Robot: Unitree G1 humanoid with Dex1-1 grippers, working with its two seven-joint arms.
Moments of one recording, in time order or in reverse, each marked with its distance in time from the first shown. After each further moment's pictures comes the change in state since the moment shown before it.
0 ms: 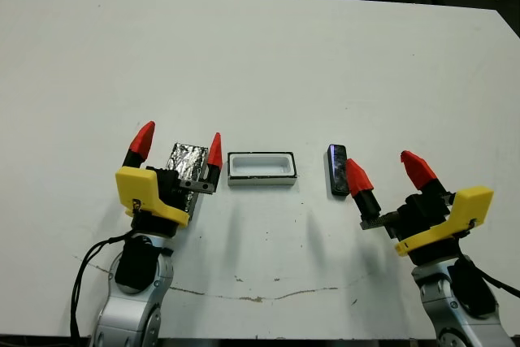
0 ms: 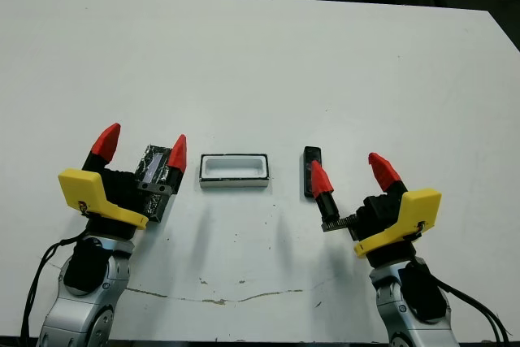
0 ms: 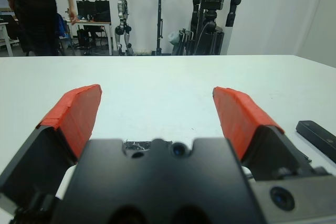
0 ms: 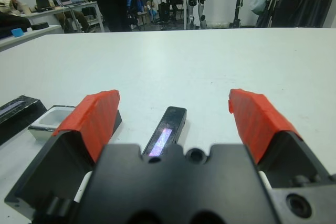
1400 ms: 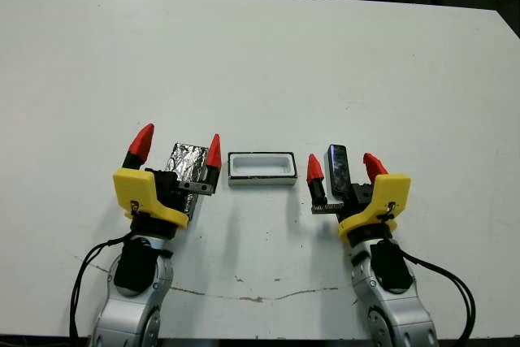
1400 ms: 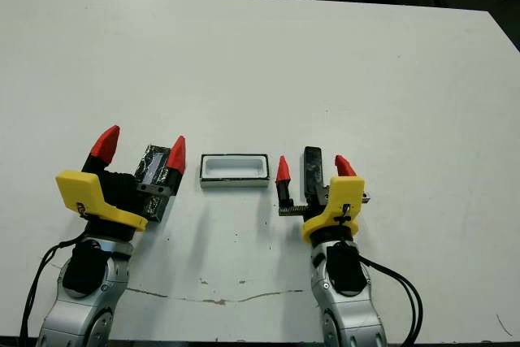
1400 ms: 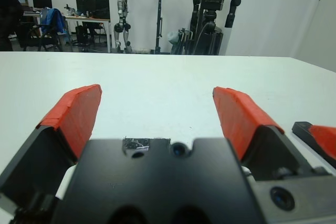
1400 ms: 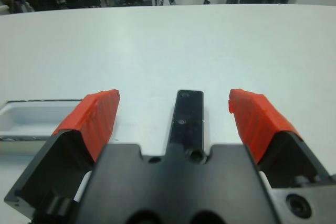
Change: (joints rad) left arm 0.011 0.002 0.000 -0.010 -0.032 0.006 -0.006; right arm -0.109 0.225 0.211 0.186 -0.331 0.000 -0.293
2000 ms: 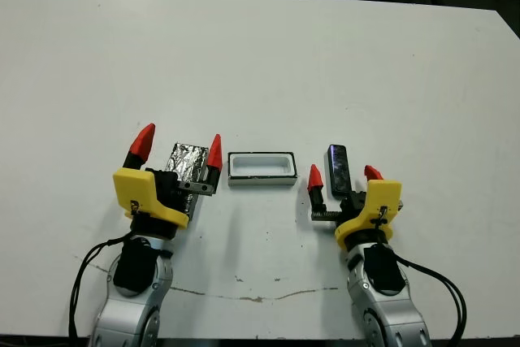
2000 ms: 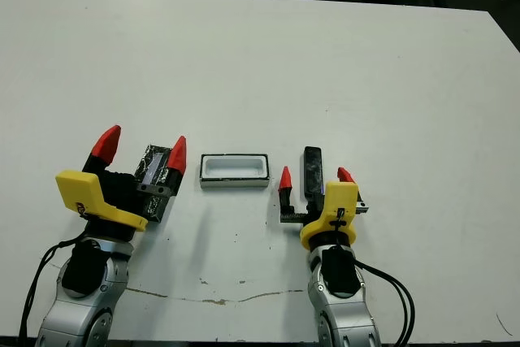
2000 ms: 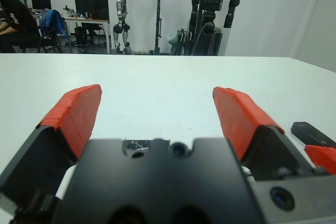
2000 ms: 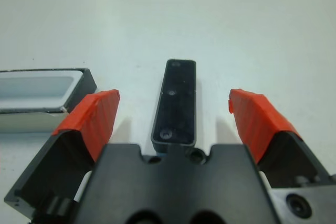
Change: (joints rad) left arm 0.000 0.005 -0.004 -0.012 0.002 0.007 0.000; right arm 0.011 0.018 -0.010 -0.005 -0.025 0.107 -0.023
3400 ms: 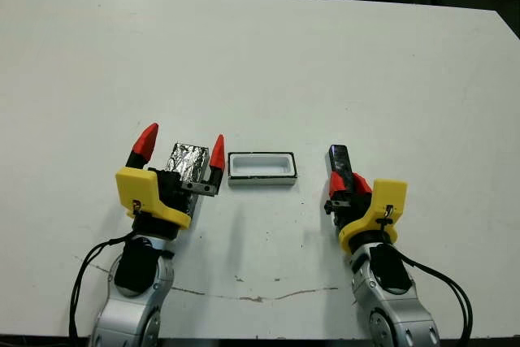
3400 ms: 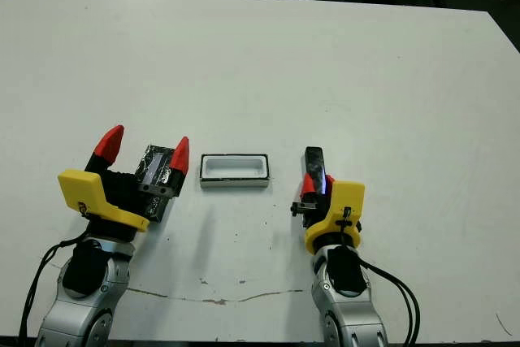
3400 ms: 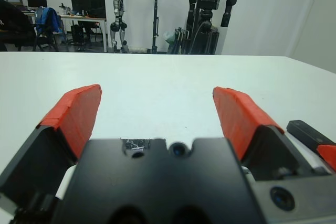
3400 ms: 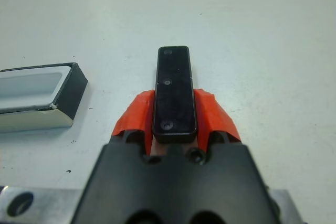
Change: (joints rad) left arm 0.000 0.002 -0.011 -0.008 -0.014 0.017 -0.001; right arm 0.005 0.007 -0.023 -0.049 0.065 0.091 -0.010
